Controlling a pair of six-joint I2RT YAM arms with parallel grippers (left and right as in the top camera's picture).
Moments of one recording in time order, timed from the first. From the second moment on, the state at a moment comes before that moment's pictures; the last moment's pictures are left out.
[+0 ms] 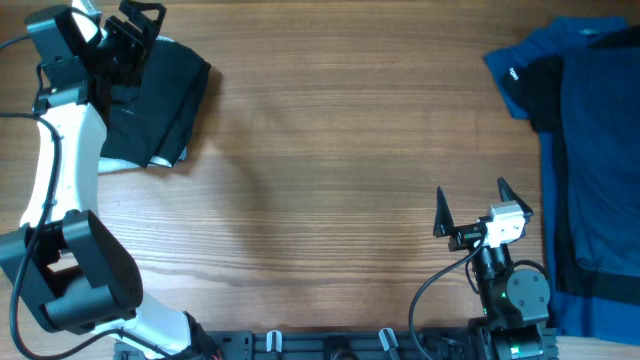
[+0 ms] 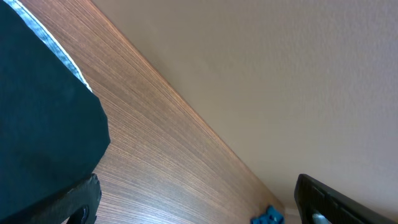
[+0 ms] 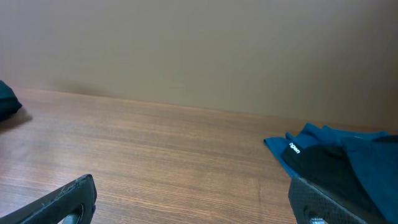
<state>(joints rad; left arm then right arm) 0.27 1.78 1.43 -0.20 0.56 -0.81 0.13 0.02 0.01 0.01 0.01 -0.07</state>
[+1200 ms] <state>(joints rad) 0.25 1.26 1.42 -0.70 0.44 -0.81 0.13 0.02 0.01 0.01 0.01 -0.07</state>
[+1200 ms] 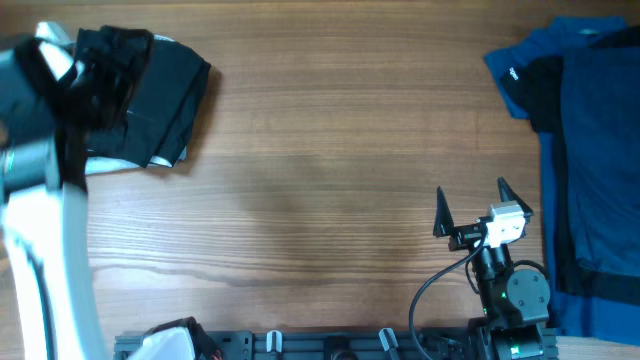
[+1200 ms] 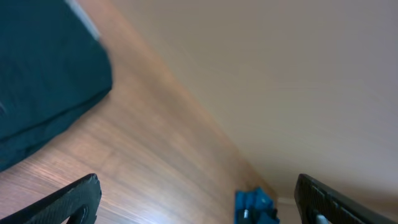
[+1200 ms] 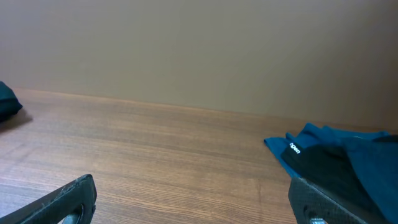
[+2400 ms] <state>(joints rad) 0.03 0.17 0.14 -0.12 -0.04 -0.81 0.13 0.01 0.01 0.01 0.01 -0.07</state>
